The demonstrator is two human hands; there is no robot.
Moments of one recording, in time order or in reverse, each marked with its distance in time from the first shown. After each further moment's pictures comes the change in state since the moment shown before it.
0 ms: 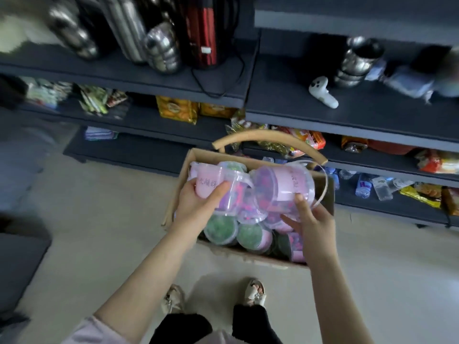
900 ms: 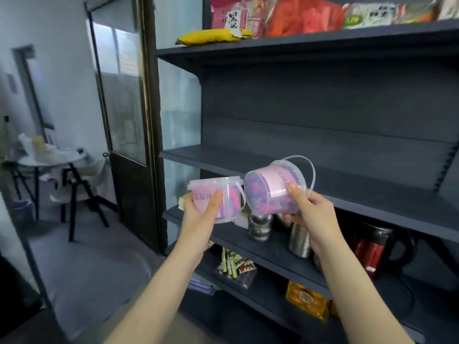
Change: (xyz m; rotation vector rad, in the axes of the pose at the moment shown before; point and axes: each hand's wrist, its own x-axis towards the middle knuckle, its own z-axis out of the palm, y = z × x) left_hand 0.103 0.208 -0.548 -0.414 0.362 0.518; right_hand -0.142 -0.255 0.587 0.021 -0.598 -0.565
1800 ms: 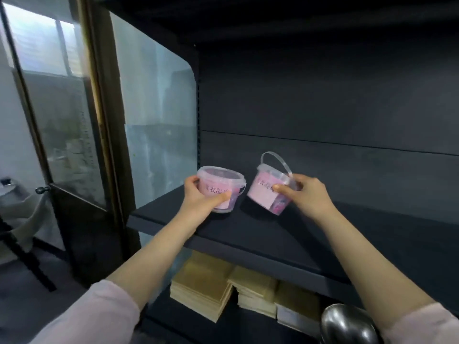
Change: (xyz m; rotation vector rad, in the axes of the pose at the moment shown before) left_hand 0.608 -0.106 -0.036 0.196 -0.179 0.128; right_hand 0.489 0.139 0.226 -0.640 -0.005 -0.195
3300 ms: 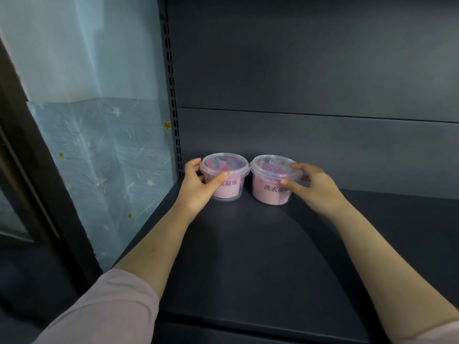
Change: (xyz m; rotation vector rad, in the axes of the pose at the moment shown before) left_hand 0.230 -0.131 0.015 -0.076 -0.285 0.008; right_hand 0.127 0.062 0.106 -0.293 0.115 0.244
